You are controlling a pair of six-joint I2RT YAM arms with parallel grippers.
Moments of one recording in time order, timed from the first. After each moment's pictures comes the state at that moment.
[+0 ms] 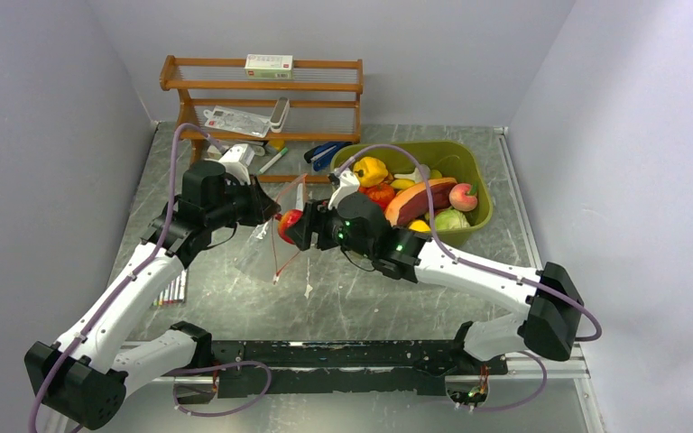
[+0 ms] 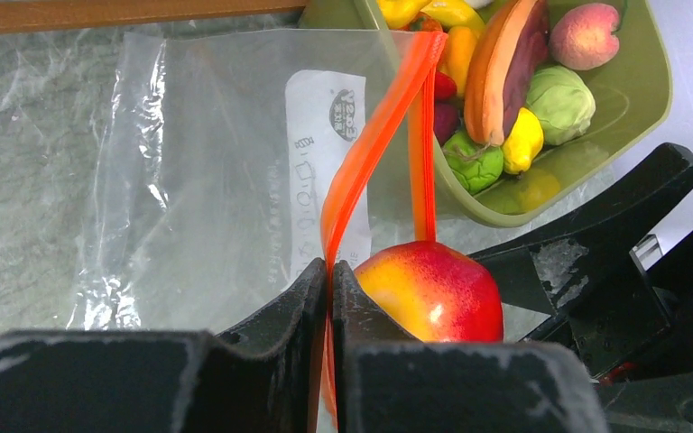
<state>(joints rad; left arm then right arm) -0.42 1.02 0.96 -0.42 0.23 -0.43 1.03 1.35 1.00 0.01 0.13 0.65</state>
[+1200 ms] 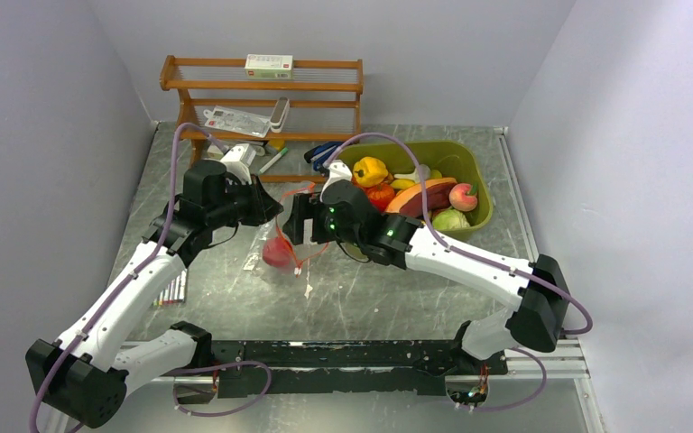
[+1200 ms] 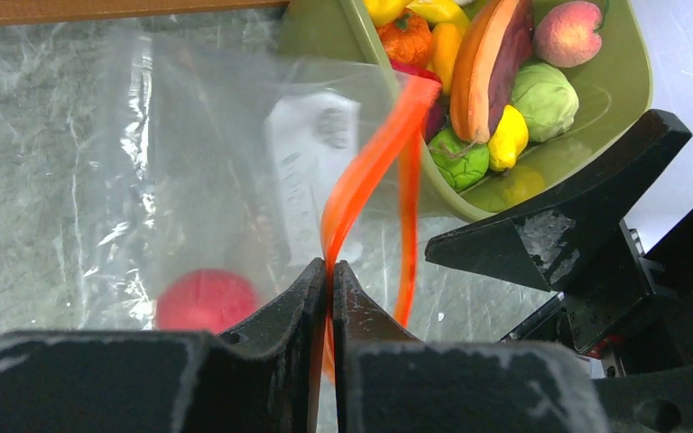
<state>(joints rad) -0.42 1.03 0.96 -0.41 0.26 -0.45 1.03 1.44 1.21 -0.27 0.19 0.64</state>
